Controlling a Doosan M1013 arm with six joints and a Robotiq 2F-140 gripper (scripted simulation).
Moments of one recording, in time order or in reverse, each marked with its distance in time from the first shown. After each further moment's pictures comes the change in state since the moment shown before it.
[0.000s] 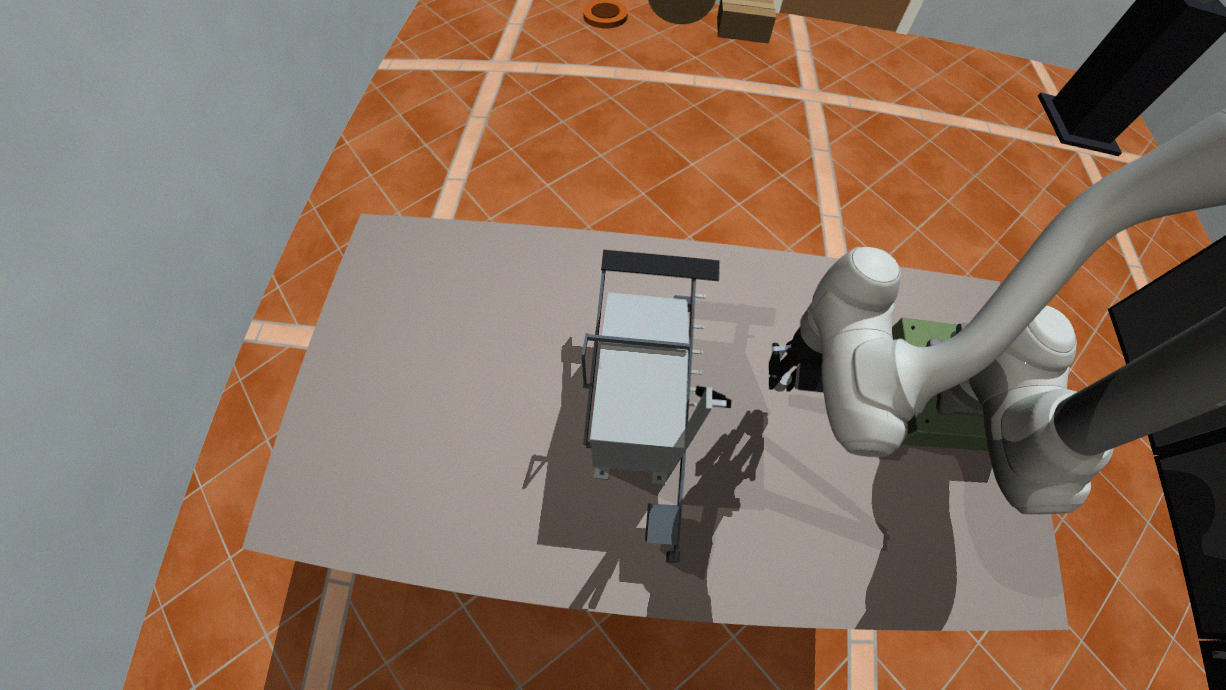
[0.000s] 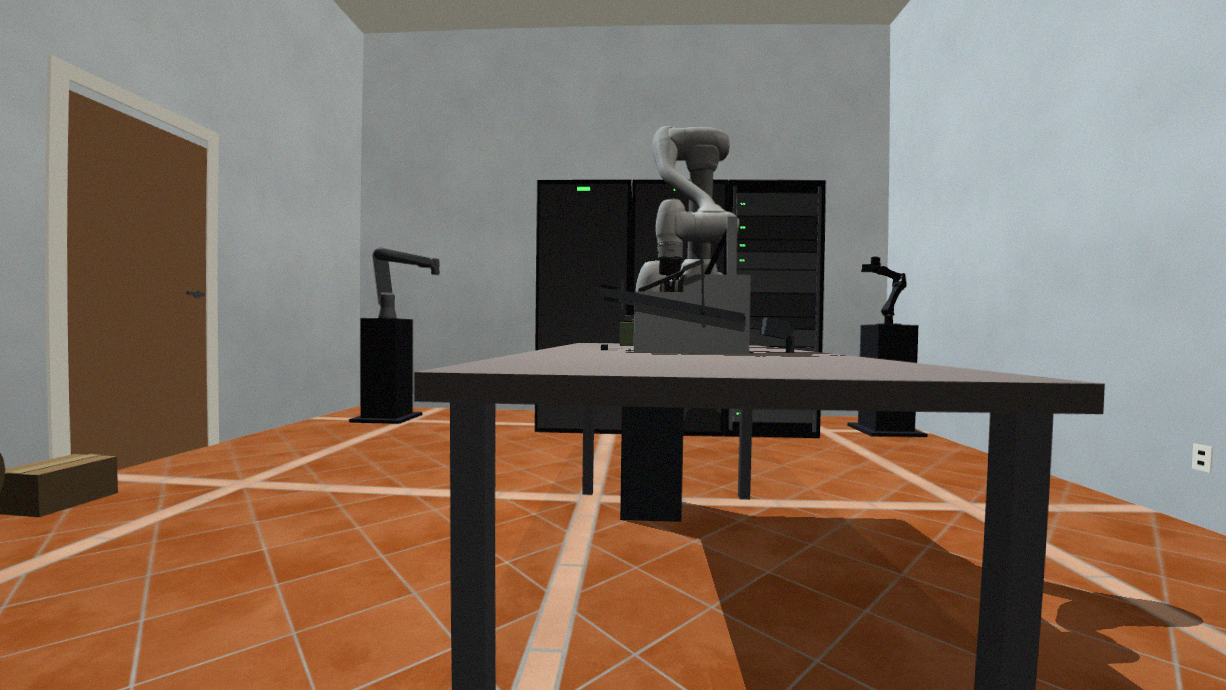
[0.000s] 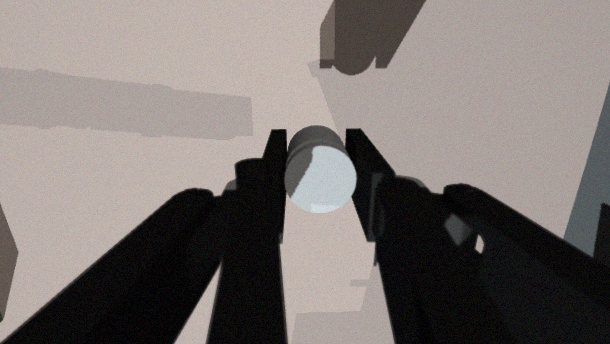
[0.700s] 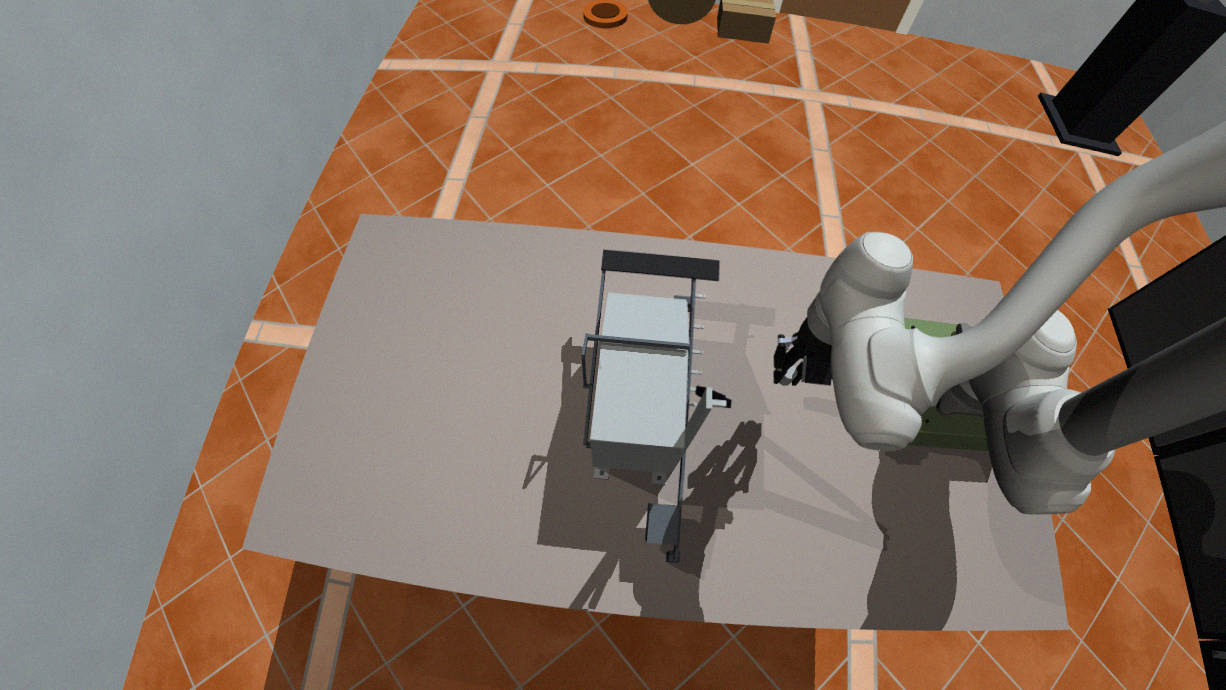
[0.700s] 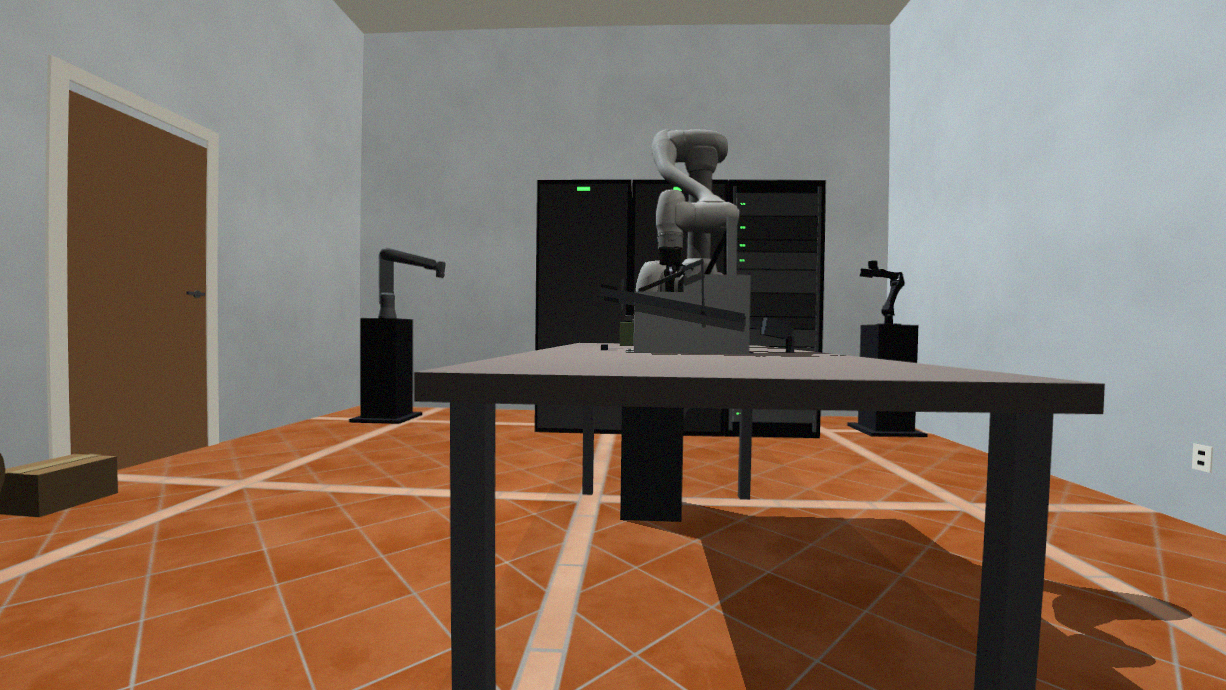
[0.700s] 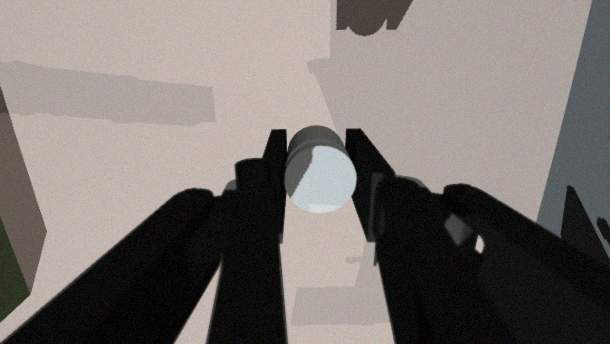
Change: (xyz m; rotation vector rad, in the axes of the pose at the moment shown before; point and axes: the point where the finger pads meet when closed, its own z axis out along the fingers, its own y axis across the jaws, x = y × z) arm 0.000 0.000 -0.035 0.000 0.000 0.000
